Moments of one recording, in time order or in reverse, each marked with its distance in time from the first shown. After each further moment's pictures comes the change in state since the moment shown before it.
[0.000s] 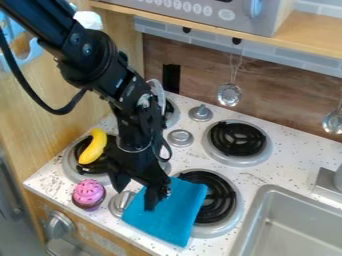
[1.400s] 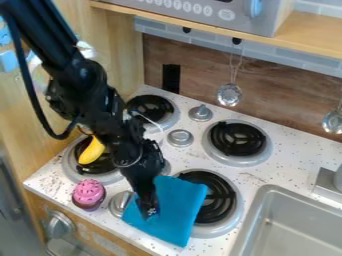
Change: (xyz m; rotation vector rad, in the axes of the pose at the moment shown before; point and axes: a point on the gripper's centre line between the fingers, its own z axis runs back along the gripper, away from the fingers) arm 0.017 0.005 -0.044 -0.111 -0.172 -0.609
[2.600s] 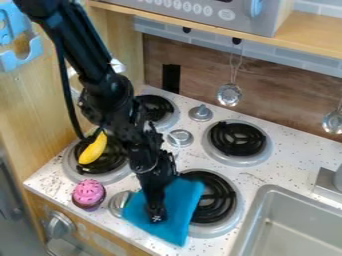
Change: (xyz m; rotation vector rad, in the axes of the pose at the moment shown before) arm 0.012 0.005 -0.033 -0.015 0.062 -0.180
